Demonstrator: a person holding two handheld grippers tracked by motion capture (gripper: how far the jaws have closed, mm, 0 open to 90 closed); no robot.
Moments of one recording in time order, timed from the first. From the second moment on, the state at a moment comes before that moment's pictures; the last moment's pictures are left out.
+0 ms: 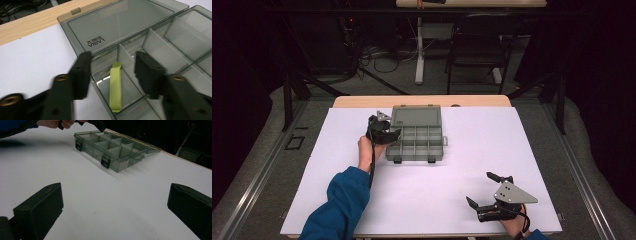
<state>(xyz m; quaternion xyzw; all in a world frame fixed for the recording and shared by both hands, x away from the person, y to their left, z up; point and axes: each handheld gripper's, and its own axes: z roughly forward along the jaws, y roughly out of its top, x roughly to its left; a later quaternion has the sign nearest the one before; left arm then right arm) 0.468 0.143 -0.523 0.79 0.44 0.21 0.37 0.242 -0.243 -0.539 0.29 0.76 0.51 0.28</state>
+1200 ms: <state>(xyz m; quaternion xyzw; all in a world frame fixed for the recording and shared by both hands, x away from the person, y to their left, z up) 0.367 0.172 -0.494 0.80 0.38 0.22 0.41 0.241 -0.243 -0.539 0.29 0.76 0.51 0.28</state>
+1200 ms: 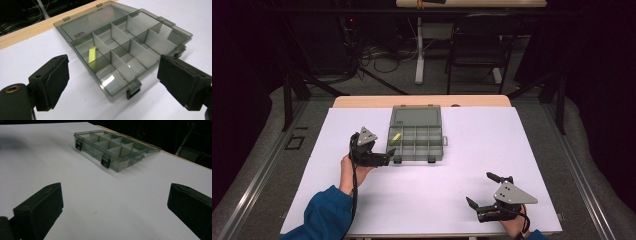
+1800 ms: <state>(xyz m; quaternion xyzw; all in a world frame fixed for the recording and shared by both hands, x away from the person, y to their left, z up) 0.304 0.187 -0.506 0.80 0.36 0.23 0.42 0.241 -0.242 -0.539 0.29 0.76 0.51 0.28</state>
